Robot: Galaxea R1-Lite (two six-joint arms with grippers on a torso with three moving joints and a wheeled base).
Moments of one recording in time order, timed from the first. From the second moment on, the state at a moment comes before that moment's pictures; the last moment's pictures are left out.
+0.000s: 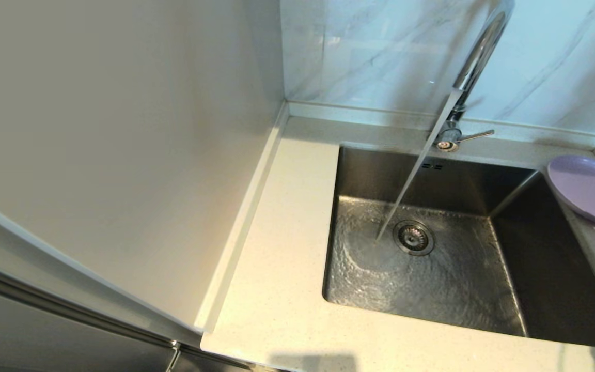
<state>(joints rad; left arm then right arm) 0.00 0.00 0.00 0.00 0.00 0.00 -0.58 1.60 -1.02 0.06 0.12 -0.42</state>
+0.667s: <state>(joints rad) 0.00 0.00 0.00 0.00 0.00 0.00 -0.46 1.64 -1.14 0.05 0.26 -0.55</state>
